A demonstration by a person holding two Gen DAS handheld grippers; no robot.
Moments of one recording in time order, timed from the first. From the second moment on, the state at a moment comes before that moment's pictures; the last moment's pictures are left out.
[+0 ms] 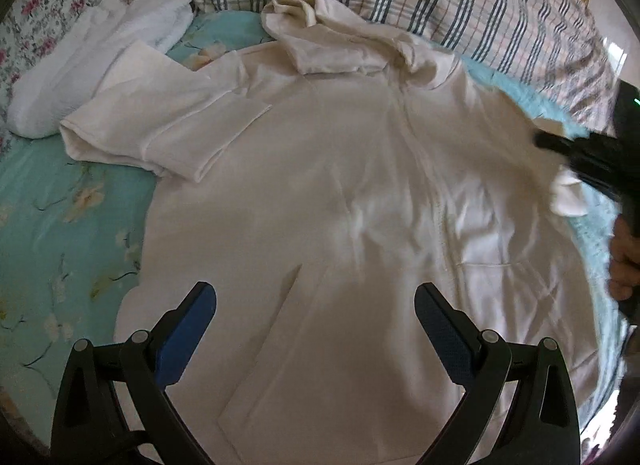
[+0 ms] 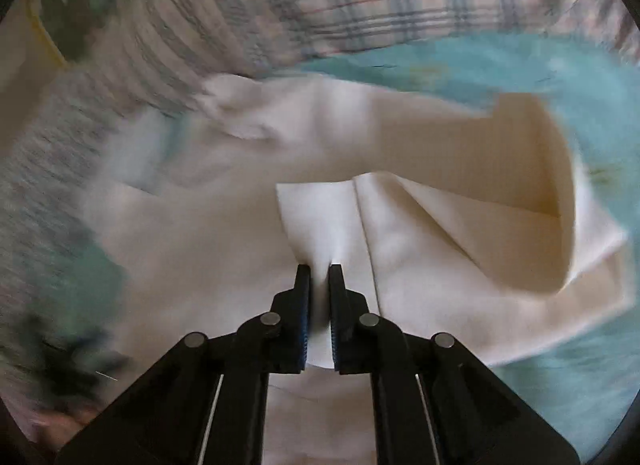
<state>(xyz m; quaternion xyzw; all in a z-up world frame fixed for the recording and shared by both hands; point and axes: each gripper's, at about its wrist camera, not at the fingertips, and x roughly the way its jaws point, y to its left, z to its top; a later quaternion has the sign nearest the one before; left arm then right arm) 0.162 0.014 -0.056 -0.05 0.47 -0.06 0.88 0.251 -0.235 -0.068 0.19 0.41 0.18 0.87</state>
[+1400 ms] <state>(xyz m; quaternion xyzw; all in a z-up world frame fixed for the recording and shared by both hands) 0.317 0.056 -0.098 -0.09 0.43 -0.03 0.90 0.288 -0.331 -0.109 0.27 0.41 0.01 0.87</state>
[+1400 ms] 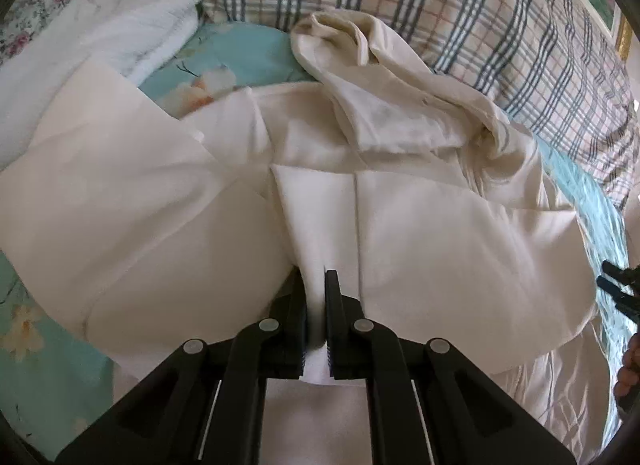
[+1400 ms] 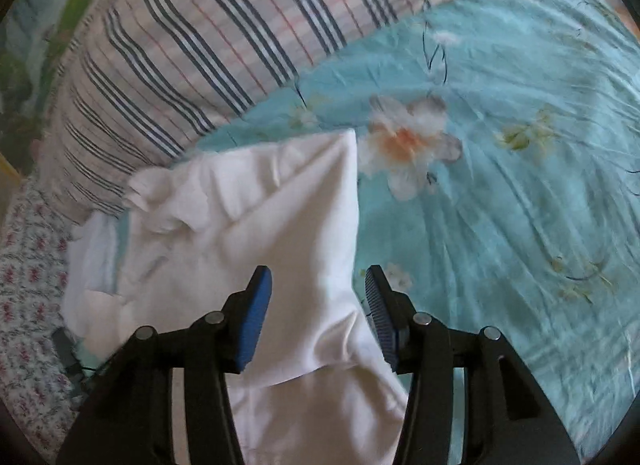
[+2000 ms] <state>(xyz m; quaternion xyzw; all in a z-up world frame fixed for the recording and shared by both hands) 0.283 0.080 -0.085 -0.12 0.43 -0.03 0.89 0.290 -0.326 -0.125 0.24 0.44 -0.01 0.87</state>
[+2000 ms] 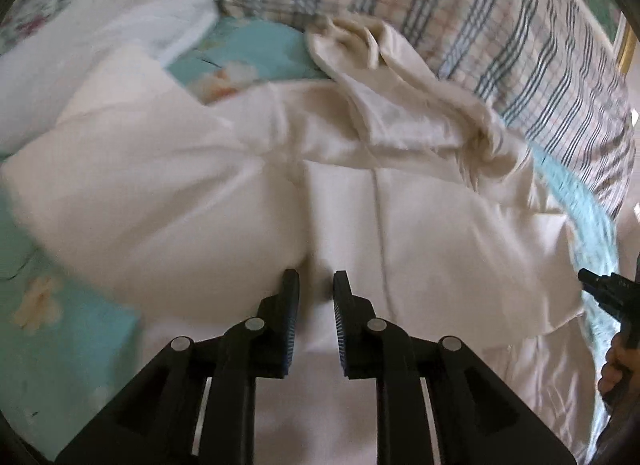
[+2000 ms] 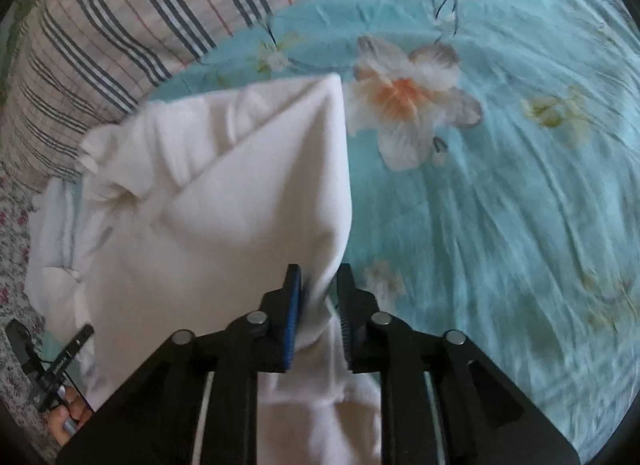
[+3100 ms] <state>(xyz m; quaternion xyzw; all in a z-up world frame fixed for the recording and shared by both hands) 0.274 0.088 -0.005 -0.17 0.36 -0.13 0.91 0.217 -0.205 -0.105 0.23 0.44 0.13 0.86</state>
